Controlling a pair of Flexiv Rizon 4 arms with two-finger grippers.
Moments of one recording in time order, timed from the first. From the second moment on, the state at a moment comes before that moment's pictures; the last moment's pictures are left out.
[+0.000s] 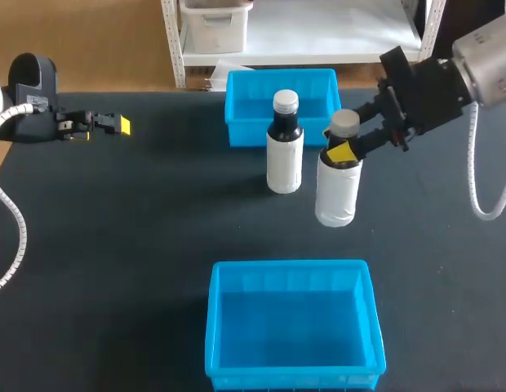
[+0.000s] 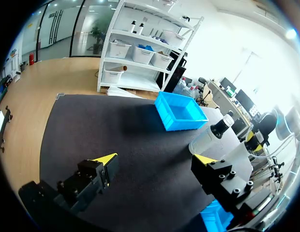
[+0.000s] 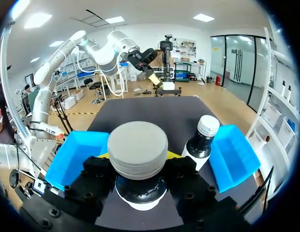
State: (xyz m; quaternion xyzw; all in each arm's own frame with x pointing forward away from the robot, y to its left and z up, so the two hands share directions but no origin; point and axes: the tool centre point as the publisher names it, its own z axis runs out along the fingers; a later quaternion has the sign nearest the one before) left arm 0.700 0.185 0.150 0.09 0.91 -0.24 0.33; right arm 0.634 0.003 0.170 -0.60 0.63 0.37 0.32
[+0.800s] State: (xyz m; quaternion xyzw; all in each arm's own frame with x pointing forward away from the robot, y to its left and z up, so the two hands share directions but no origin) left arm 0.700 0.185 0.150 0.09 0.91 -0.24 0.33; right arm 0.655 -0.036 0.174 -0.59 0.66 0.34 0.33
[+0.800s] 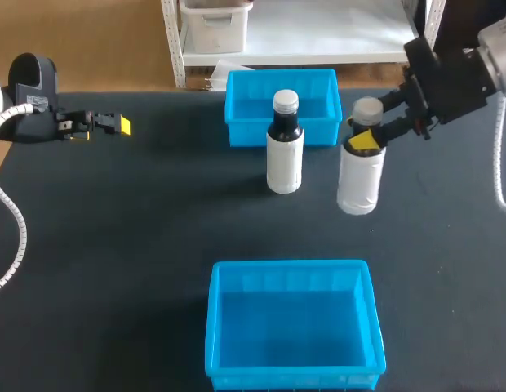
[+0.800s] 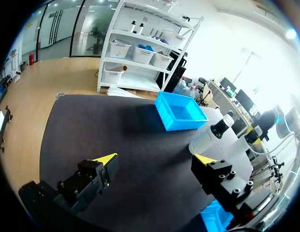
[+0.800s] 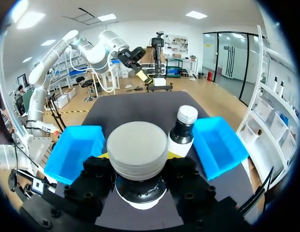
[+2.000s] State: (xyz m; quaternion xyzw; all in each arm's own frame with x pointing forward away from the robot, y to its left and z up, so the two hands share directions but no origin) left arm 0.700 0.185 0.150 0.09 0.91 -0.24 0.33; right arm 0.791 -0.056 0.242 -0.60 0.66 0.27 0.37
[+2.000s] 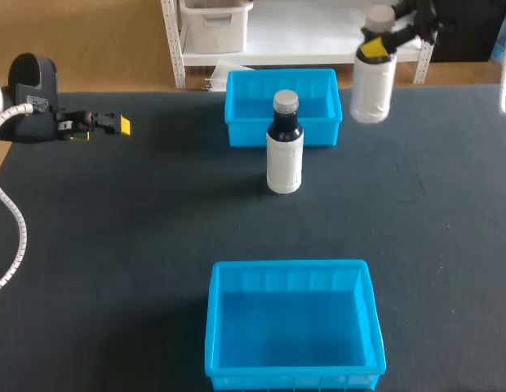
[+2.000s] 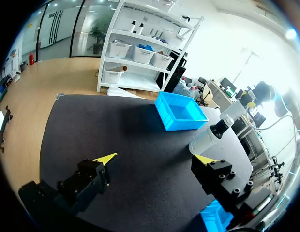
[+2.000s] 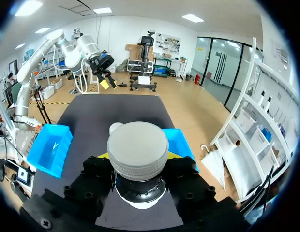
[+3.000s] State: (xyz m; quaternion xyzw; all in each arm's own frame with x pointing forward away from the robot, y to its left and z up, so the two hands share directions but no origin) left arm 0.700 0.185 0.150 0.09 0.91 -0.24 0.33; right arm 0.872 0.065 0.209 -0.63 0.61 0.29 0.38
